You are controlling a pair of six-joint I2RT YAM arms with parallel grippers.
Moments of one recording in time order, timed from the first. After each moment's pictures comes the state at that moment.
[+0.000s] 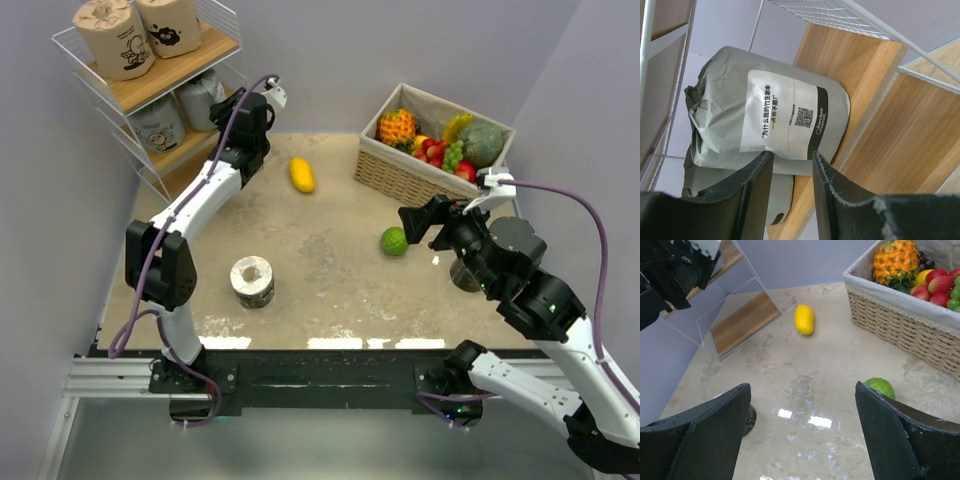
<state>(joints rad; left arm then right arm) -0.37 1.85 1.68 -0.04 -0.78 0.87 0.71 0.74 1.16 -0.57 0.38 0.43</state>
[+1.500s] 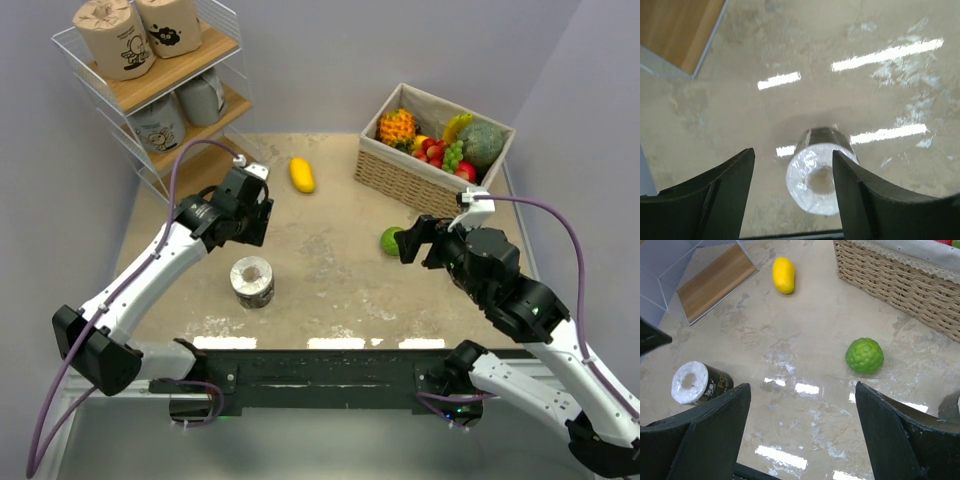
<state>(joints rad) -0.57 1.32 1.34 -0.94 -0.35 -0.19 0.71 0.69 1.01 -0.64 0.37 0.46</state>
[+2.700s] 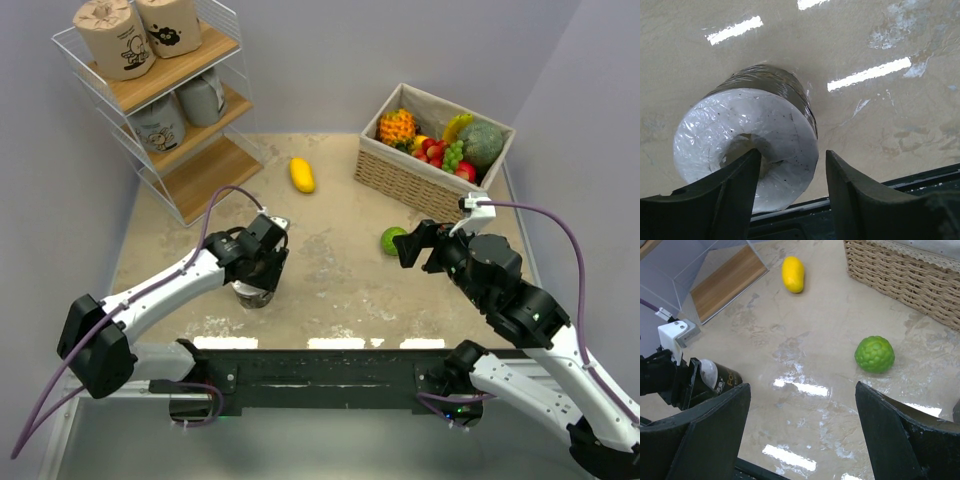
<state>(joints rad) -0.71 1.28 0.96 -0.83 -0.19 -0.37 0.71 0.65 0.96 -0.61 0.34 0.48</state>
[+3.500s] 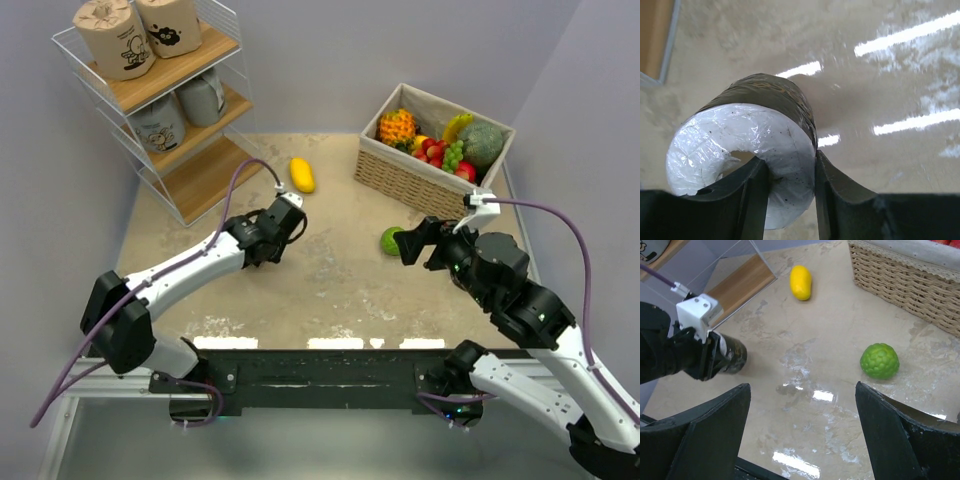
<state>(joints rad) -0.74 1.42 1.09 -0.75 -0.47 -0.25 0.71 0.65 1.00 -0.61 0.33 0.48</state>
